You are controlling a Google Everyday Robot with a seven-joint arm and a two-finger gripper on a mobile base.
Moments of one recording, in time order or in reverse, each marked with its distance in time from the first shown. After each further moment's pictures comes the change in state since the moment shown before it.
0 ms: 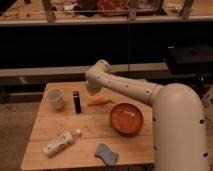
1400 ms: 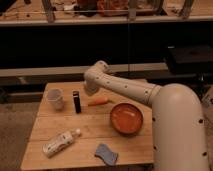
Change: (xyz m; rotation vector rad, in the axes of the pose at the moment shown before) arm -0.016 -0.009 0.004 0.025 -0.037 -0.047
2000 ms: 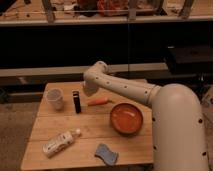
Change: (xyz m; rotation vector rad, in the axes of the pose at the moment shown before) arm -0.007 -0.003 0.002 0.008 -0.016 -0.019
